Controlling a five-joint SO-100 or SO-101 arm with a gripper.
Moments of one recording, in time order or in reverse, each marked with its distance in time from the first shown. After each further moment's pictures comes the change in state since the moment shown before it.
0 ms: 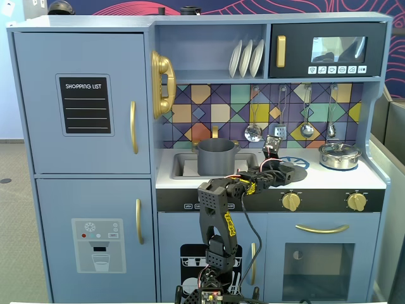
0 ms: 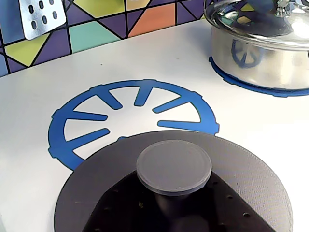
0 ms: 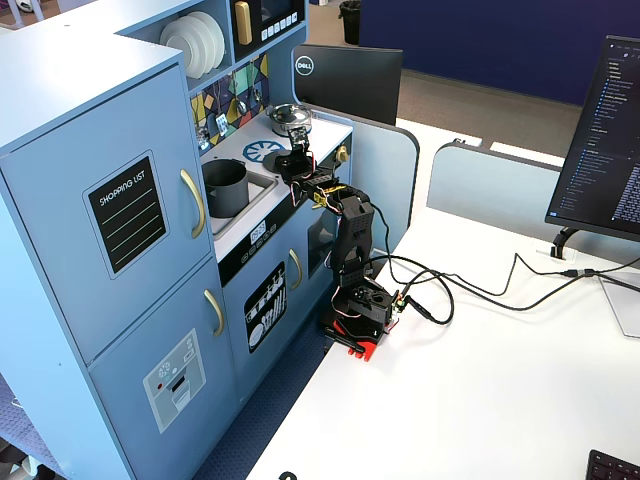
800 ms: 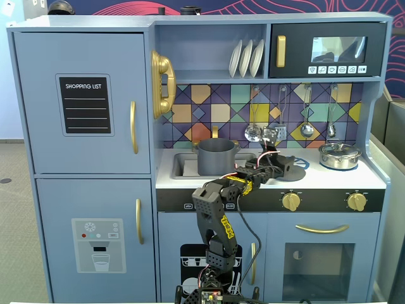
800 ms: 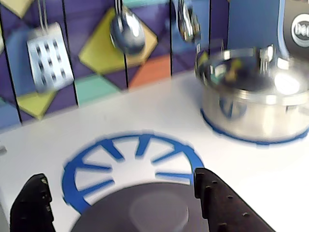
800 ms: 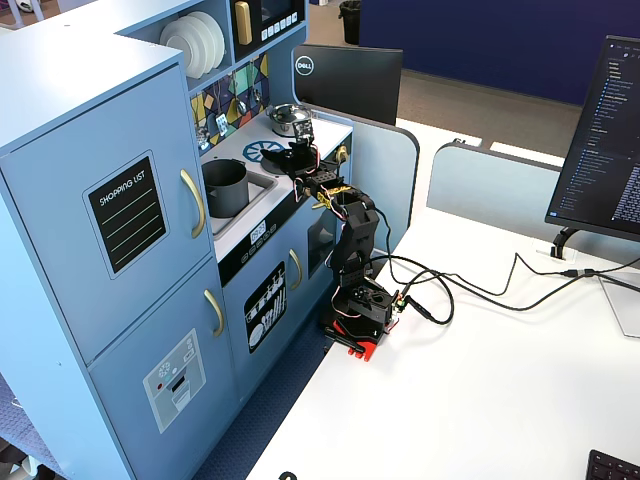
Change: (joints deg) arm 0.6 9.3 0.4 1.3 0.4
